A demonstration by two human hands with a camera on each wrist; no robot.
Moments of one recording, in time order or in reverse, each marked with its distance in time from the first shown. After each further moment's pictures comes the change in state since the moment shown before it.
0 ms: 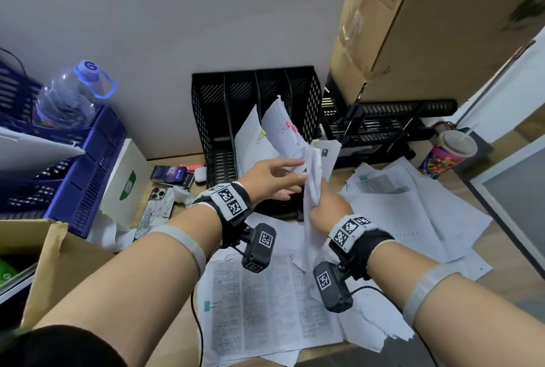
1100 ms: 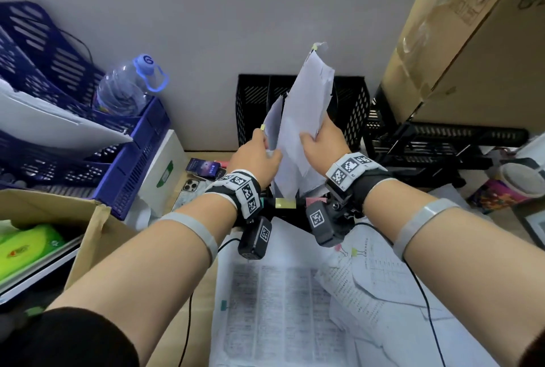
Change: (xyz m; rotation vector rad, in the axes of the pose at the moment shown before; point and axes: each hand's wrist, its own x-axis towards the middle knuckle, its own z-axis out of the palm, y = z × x) left_hand 0.007 0.015 -0.074 0.822 0.704 -0.019; right_hand 0.077 -0.120 -0.046 0.348 0.176 -0.355
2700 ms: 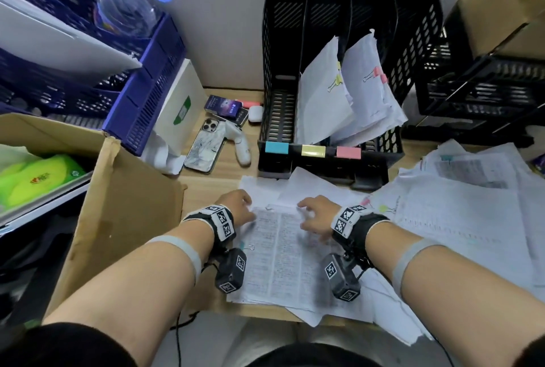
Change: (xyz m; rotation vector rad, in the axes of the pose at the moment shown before) left_hand -0.107 -0.185 0.092 0.040 -0.584 -0.447; right_hand -0.115 0.141 0.126 -0.449 -0.977 0.284
